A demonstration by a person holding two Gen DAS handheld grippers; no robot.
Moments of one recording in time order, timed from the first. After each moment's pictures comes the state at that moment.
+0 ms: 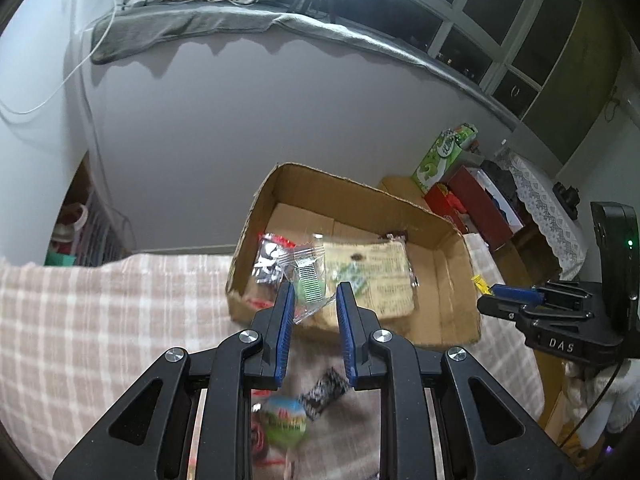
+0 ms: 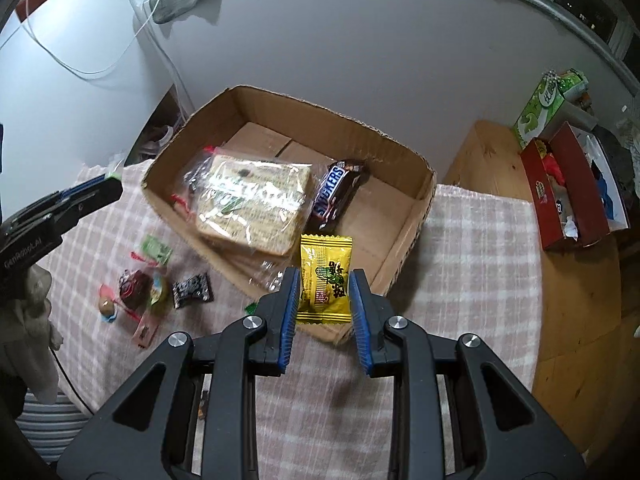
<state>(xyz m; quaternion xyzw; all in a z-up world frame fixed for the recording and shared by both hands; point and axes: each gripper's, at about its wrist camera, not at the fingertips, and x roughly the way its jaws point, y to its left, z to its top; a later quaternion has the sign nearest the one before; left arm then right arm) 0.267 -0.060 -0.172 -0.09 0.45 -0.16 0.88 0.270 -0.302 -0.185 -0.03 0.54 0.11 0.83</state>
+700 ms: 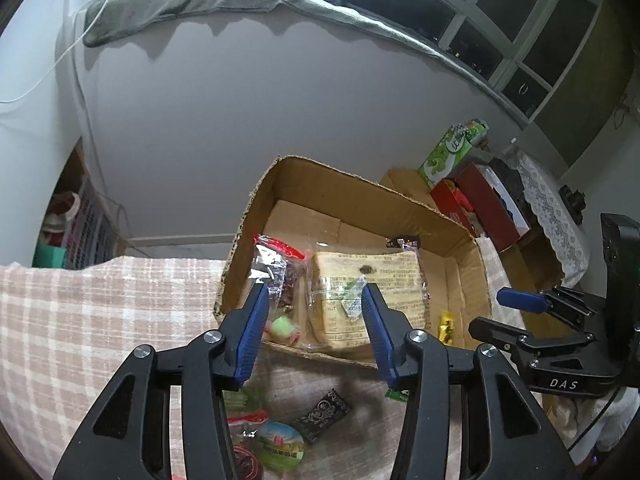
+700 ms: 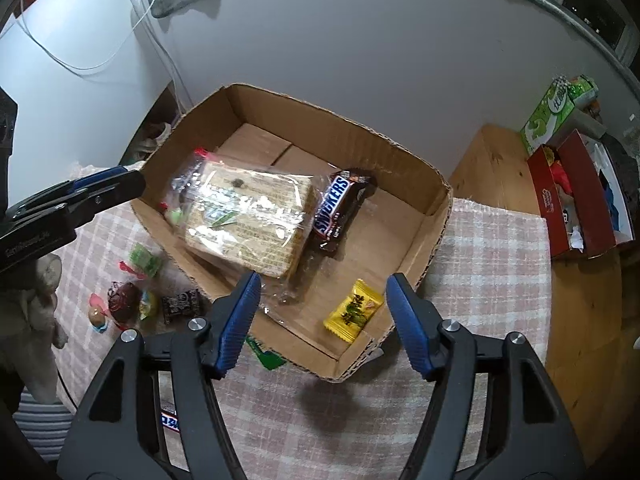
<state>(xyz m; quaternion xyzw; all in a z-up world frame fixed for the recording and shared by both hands) 0.291 -0.063 -0.183 -0.10 0.47 -0.16 0.86 0.288 -0.294 -0.196 -0.04 0.54 0.11 0.83</state>
